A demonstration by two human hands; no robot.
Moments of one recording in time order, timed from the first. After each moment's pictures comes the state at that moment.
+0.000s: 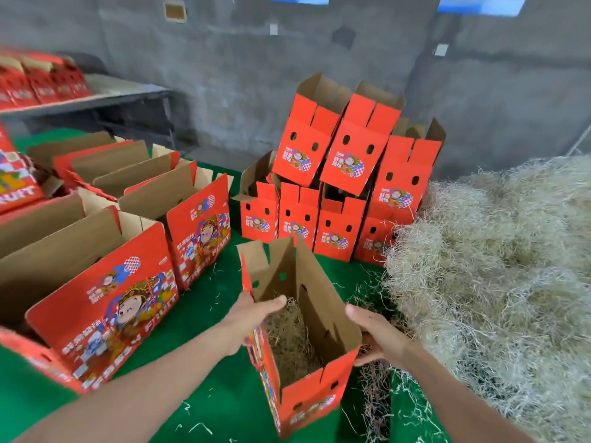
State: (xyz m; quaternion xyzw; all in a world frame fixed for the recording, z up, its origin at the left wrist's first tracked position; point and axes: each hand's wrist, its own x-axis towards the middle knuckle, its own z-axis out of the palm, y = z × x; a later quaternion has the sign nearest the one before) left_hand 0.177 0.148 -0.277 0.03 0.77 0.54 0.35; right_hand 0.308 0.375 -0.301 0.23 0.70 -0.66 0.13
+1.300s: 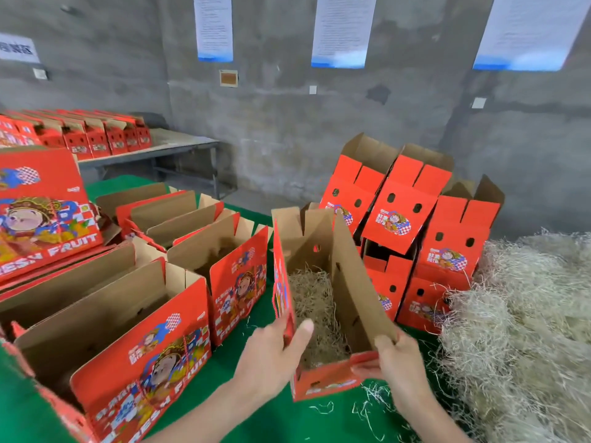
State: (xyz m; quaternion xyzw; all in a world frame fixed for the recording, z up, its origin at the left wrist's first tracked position) left_hand 0.154 0.119 -0.211 0.26 0.86 0.44 0.03; right_hand 0.229 0.305 -0.221 0.31 0.69 -0.64 -0.14
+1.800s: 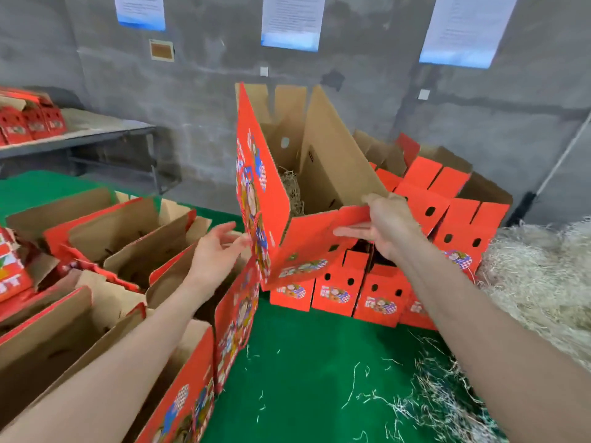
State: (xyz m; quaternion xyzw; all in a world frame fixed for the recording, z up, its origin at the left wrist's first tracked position) left_hand -0.133 0.075 -0.166 0.22 0.76 0.61 0.01; right_hand 0.010 0.261 -0.059 0.26 0.61 -0.69 -0.28
